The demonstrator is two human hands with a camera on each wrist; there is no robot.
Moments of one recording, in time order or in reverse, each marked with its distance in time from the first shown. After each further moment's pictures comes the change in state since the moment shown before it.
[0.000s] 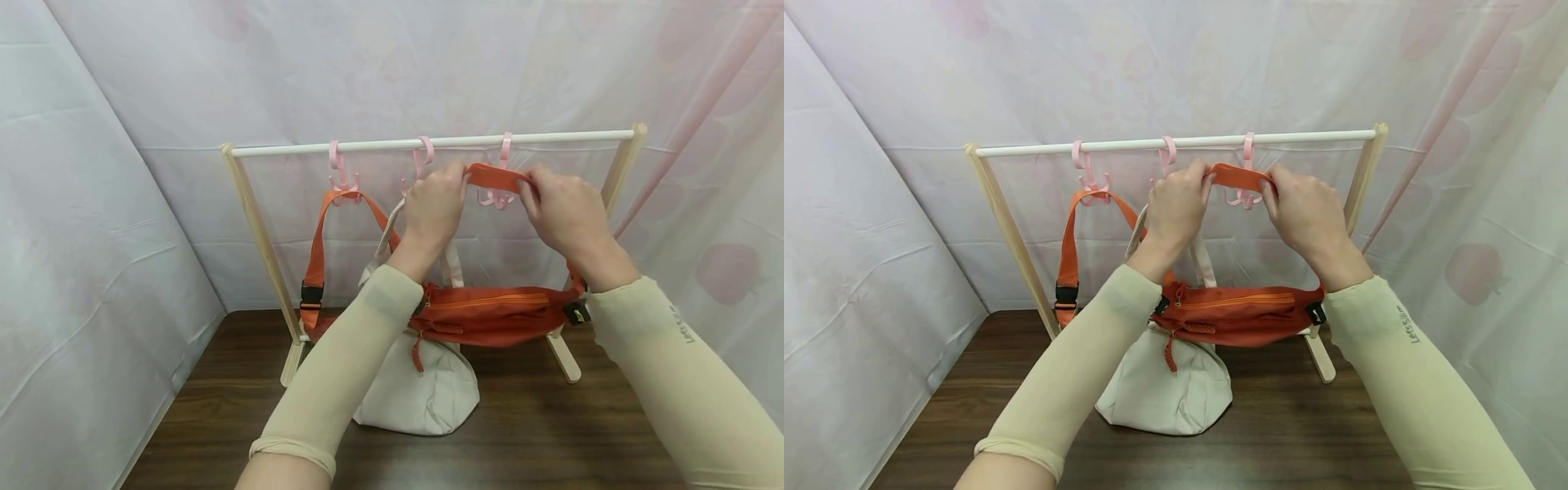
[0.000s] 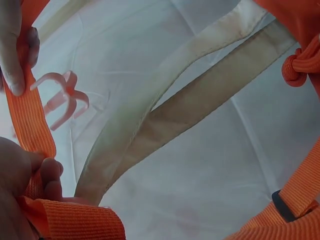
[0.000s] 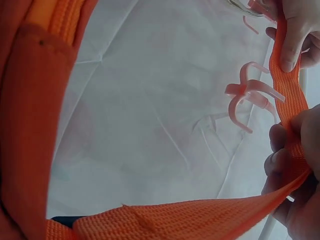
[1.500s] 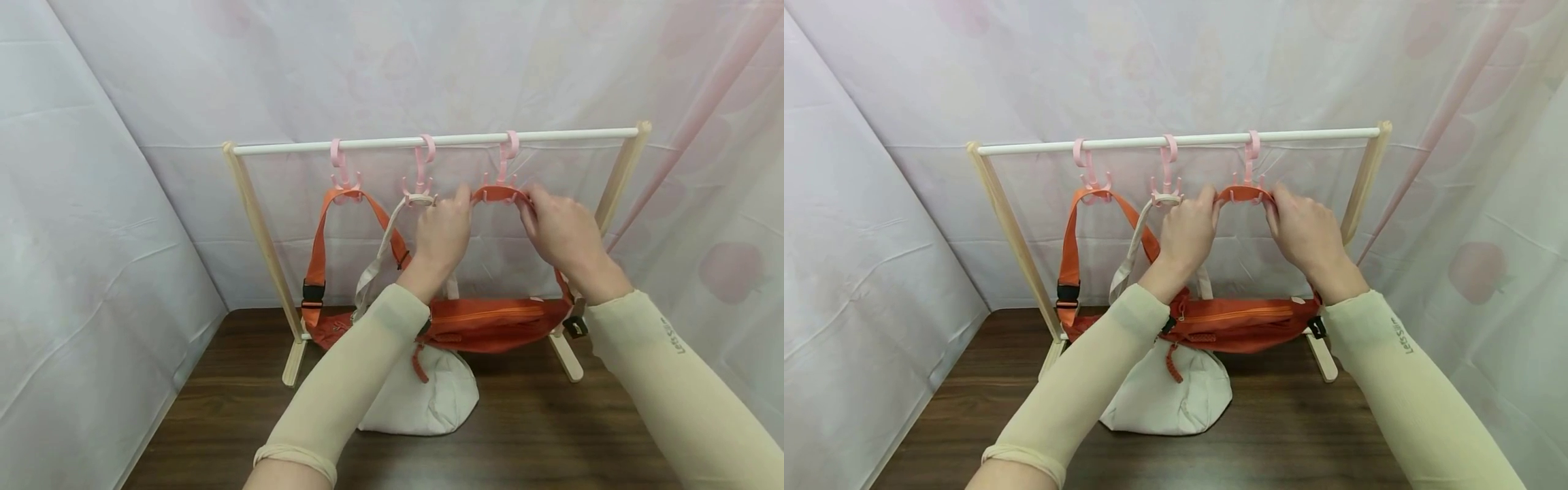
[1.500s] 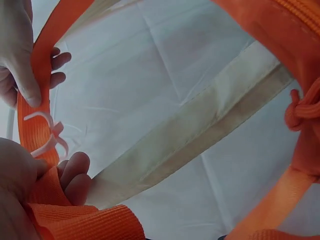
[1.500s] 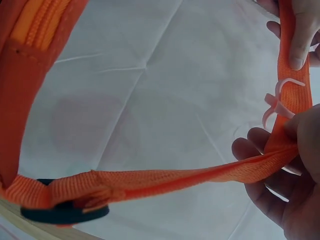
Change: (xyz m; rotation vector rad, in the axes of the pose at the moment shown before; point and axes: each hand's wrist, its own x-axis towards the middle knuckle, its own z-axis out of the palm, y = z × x) left_hand -0.032 0.010 0.025 -0.006 -0.115 -0.015; right_hand -0.021 0.014 0.025 0.018 -0.063 0.016
